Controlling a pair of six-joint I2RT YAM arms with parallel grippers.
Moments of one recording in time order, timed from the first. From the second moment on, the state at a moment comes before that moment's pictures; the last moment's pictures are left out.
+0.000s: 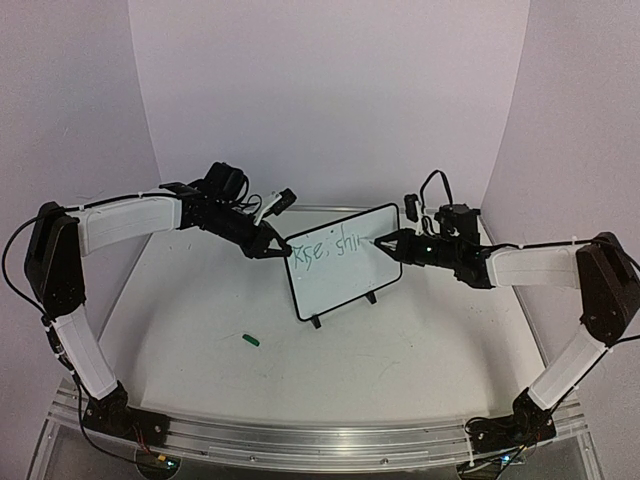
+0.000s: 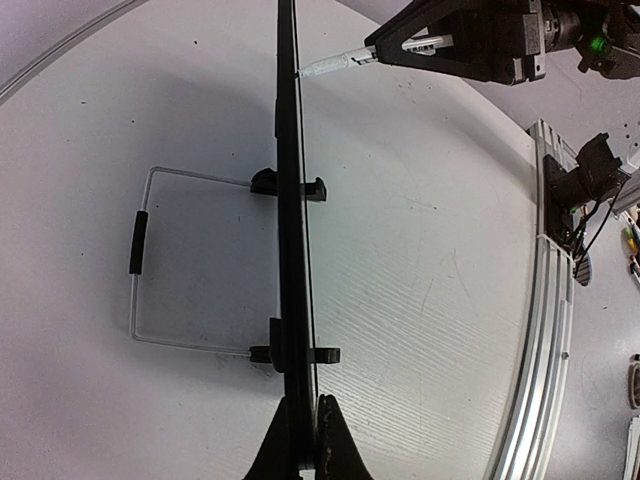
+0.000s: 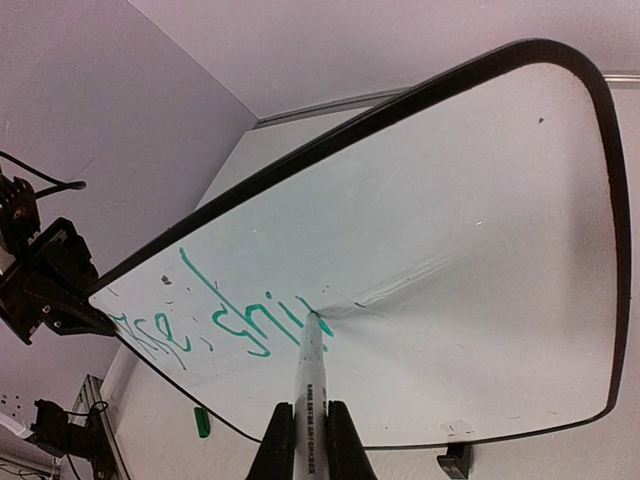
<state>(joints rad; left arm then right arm) -0.59 1.75 1.42 -0.49 0.63 0.19 0.48 1.61 0.89 0.36 -0.40 0.54</state>
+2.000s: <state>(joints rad) -0.60 1.75 1.42 -0.48 0.62 0.19 0.48 1.51 0.81 0.40 -0.31 0.56</state>
